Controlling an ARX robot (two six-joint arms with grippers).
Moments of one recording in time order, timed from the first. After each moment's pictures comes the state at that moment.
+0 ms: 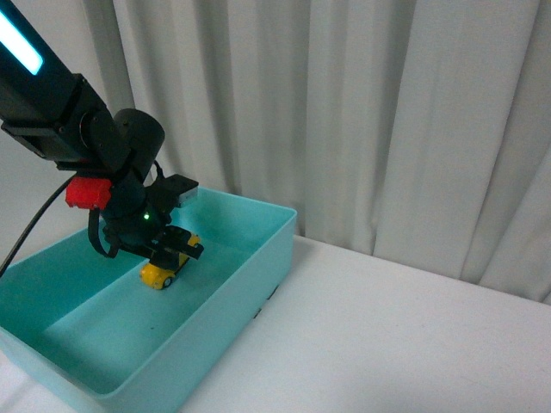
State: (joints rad) left arm 0.33 2.10 1.20 -0.19 -0.06 0.32; right arm 0.01 0.00 0.01 0.00 0.00 -0.01
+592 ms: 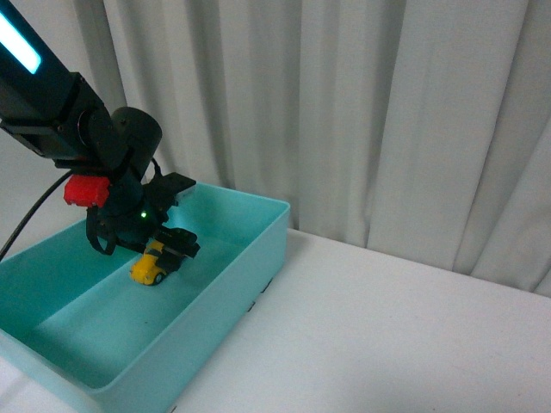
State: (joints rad) left arm 0.33 2.13 1.23 -0.20 -0.07 0.34; right arm 0.01 0.00 0.01 0.00 0.00 -0.01
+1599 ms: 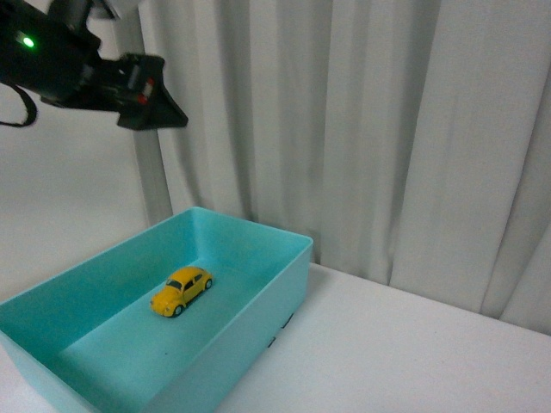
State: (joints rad) left arm 0.44 1.29 0.98 -0.22 0.38 0.35; right arm 0.01 0.00 0.01 0.00 0.00 -0.01
